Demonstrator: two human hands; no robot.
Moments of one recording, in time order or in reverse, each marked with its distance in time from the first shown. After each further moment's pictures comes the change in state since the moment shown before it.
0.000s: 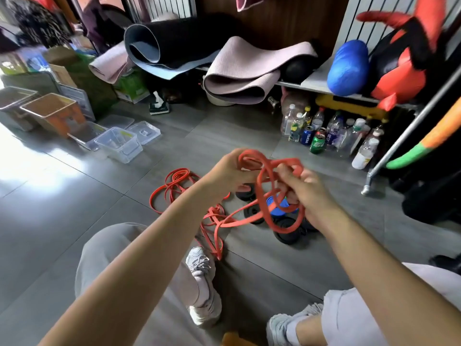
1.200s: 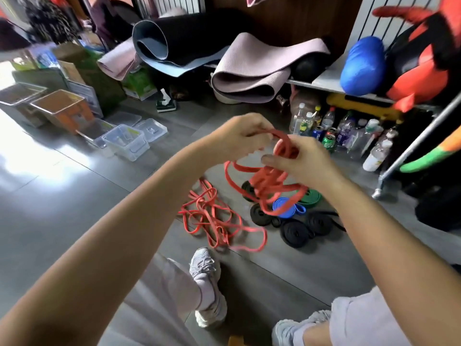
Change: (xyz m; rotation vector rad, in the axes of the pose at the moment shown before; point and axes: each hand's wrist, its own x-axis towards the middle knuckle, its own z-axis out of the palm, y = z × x) left_hand 0.016 0.067 -0.028 0.457 -0.048 0.204; right_hand 0.046 -0.045 0.014 -0.722 -0.003 -0.306
